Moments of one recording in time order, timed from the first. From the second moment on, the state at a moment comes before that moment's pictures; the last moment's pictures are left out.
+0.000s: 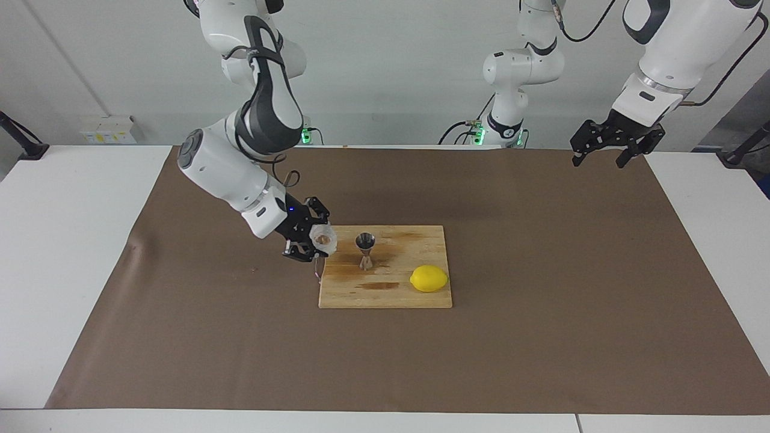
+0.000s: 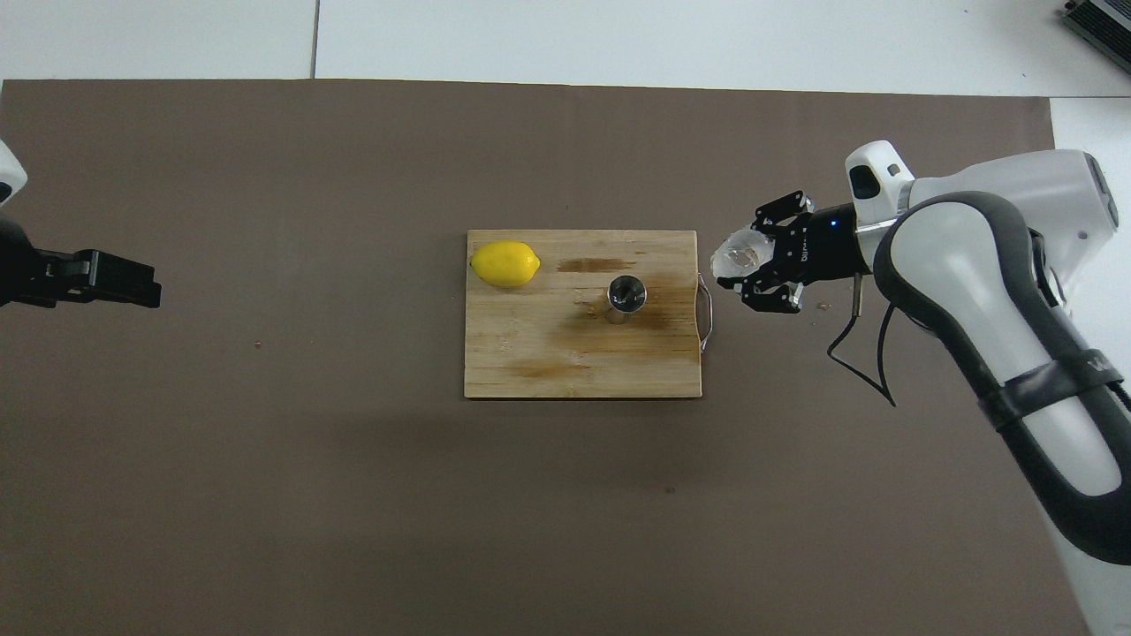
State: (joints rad) left arm 0.05 -0.05 -0.12 -1.62 -0.04 1.55 0.00; right arm 0.26 0.26 -0.03 -1.77 0.61 2.14 -1.34
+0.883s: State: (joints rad) left arm 0.05 -0.05 -0.11 -1.62 -0.04 1.54 0.01; right arm 0.40 0.27 -0.03 -1.77 0.13 2.19 -1.17
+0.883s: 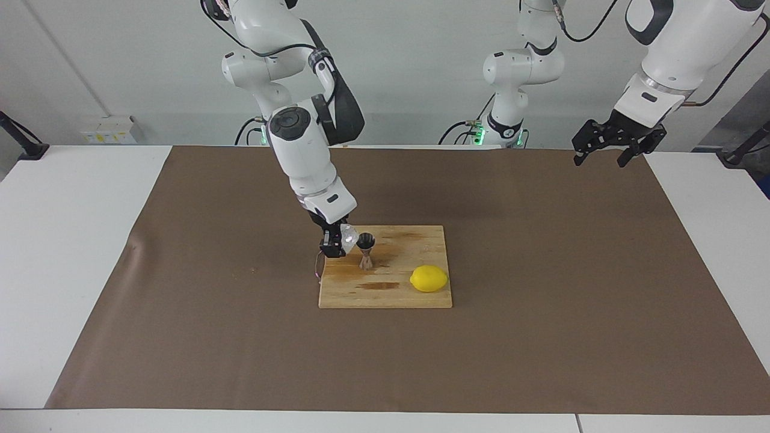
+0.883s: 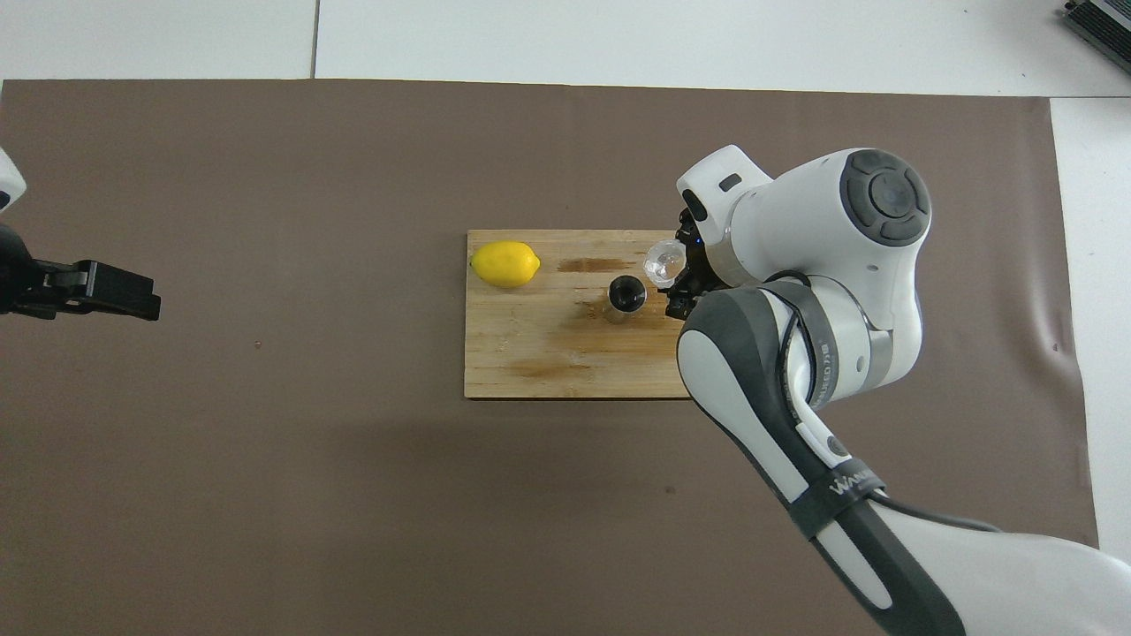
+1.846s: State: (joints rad) left arm 0.05 -0.05 -0.11 -1.62 -0.04 1.54 0.01; right arm 0.47 0.27 -0.04 -1.76 -0.14 2.19 -1.04
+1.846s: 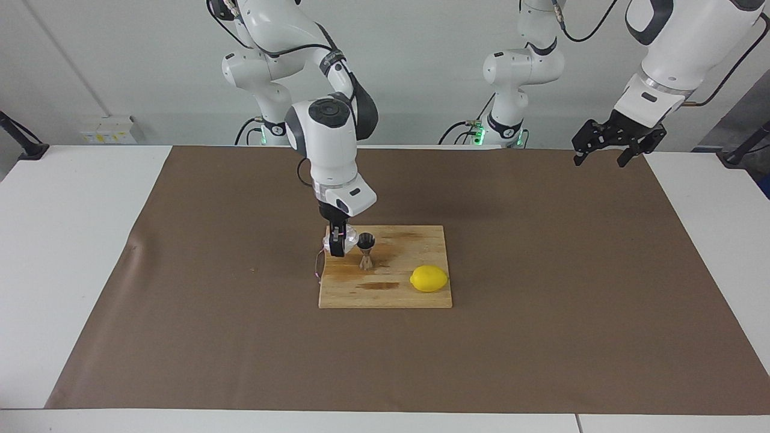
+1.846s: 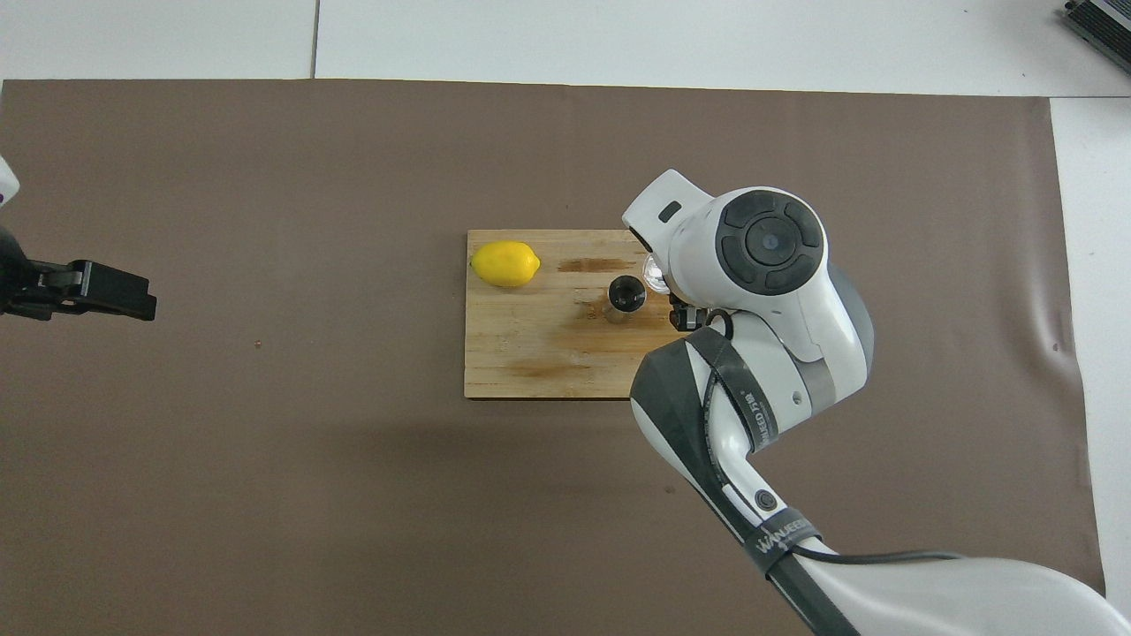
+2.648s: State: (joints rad) left arm 0.05 -0.05 -0.11 -1.62 -0.04 1.54 0.01; right arm 0.50 0.27 -0.03 -1.76 -0.29 2.20 -0.99
